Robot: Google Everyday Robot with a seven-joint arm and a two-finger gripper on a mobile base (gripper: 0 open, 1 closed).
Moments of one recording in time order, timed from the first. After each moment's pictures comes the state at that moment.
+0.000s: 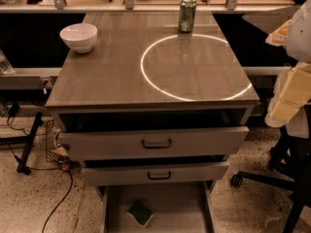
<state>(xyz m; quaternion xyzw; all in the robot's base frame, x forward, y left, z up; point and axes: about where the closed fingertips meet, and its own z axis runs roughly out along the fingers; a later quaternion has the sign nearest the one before) 0.438 -0.215 0.982 -0.60 0.78 -0.04 0.17</state>
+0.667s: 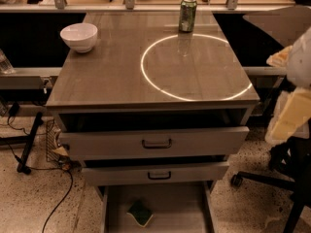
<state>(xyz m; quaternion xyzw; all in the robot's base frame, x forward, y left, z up) 0.436 -0.232 0.938 -0.60 0.78 -0.02 0.17</state>
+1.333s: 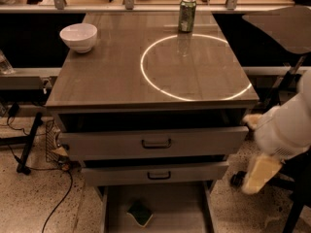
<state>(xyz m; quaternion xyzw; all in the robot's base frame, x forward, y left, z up) 0.415 -0.229 0.783 -0.61 0.78 0.00 0.15</state>
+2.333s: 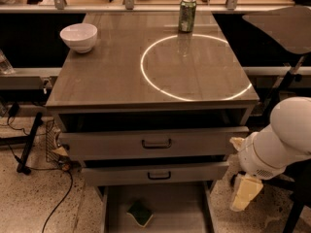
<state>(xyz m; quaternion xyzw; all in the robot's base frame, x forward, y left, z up) 0.399 -0.214 0.708 -0.62 0.78 0.03 0.13</state>
